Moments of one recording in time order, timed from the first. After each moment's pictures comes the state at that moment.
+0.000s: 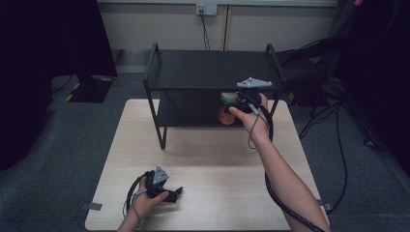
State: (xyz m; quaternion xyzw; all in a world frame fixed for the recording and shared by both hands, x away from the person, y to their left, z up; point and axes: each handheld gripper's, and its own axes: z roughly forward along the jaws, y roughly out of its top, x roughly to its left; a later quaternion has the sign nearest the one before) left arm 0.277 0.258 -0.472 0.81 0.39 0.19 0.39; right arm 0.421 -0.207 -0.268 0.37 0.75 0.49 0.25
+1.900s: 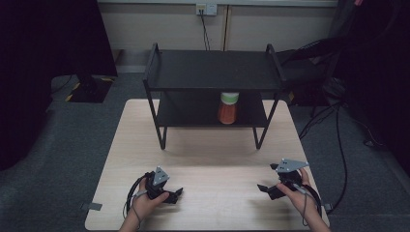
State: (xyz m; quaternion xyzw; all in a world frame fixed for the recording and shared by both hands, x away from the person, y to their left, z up) left arm 0.273 0.255 -0.471 0.81 0.39 0.19 0.39; right arm 0.320 -0.364 -0.412 0.28 0.86 0.40 0.13
